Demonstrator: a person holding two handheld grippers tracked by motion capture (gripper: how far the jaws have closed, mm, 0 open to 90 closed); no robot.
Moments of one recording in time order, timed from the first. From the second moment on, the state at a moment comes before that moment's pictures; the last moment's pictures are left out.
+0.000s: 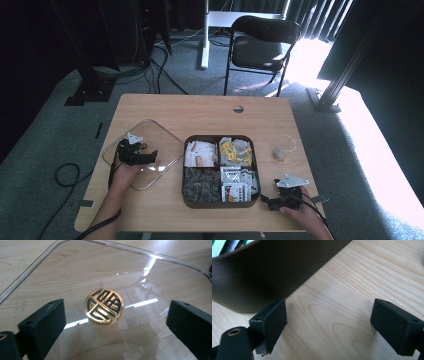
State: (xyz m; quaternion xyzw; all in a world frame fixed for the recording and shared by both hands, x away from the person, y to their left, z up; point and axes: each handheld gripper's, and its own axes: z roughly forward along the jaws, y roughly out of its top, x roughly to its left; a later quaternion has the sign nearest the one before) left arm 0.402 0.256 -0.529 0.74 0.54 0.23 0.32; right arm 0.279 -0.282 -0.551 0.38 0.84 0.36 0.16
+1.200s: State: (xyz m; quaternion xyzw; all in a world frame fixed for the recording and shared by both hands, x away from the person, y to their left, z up) left arm 0.404 0.266 -0.517 0.73 0.55 0.24 0.32; right arm 0.279 -0.282 -0.551 0.38 0.84 0.36 0.16
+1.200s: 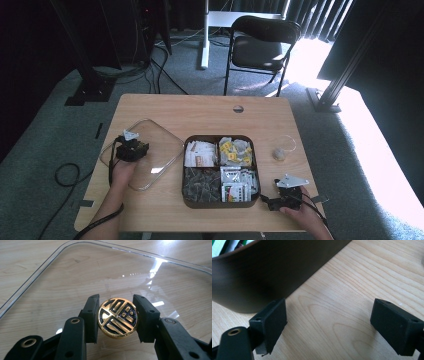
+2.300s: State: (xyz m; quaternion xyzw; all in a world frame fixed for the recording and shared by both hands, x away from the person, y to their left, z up) left arm 0.382 0.236 -0.450 0.76 0.46 0.22 0.40; right arm 0.279 -0.282 -0.551 0.38 0.84 0.36 0.16
